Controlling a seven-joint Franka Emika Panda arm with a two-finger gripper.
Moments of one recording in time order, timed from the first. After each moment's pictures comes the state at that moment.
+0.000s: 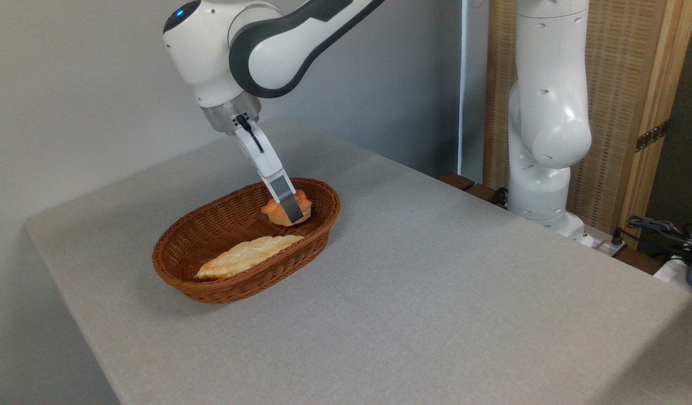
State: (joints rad) arm -0.74 0.06 0.26 -1.95 -0.11 1.77 0.58
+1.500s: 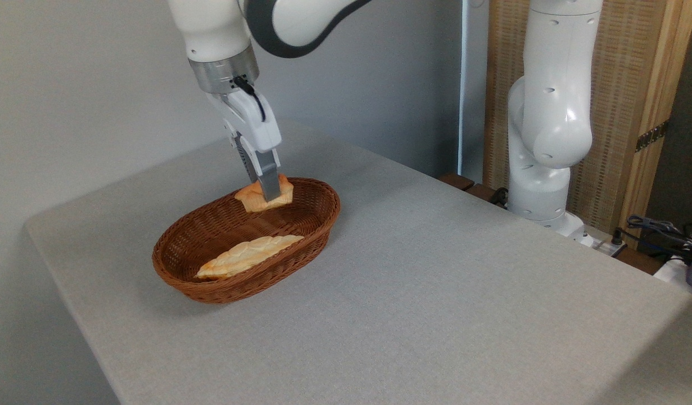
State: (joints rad) arm -0.73 -0.06 0.41 -1.89 -0.10 1.77 0.59
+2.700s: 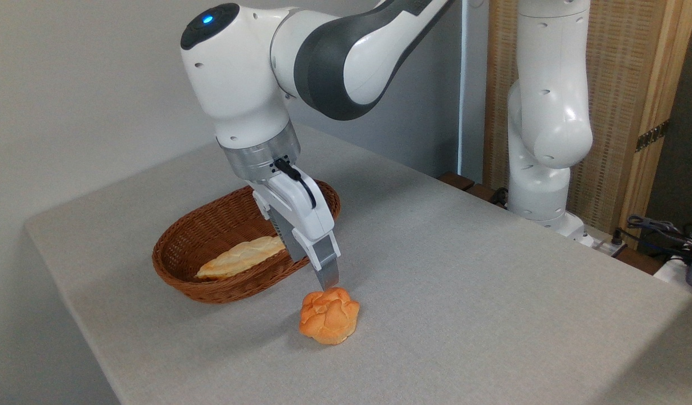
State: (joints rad) arm -0.72 0.04 0.67 -1.90 -0.05 1.77 0.84
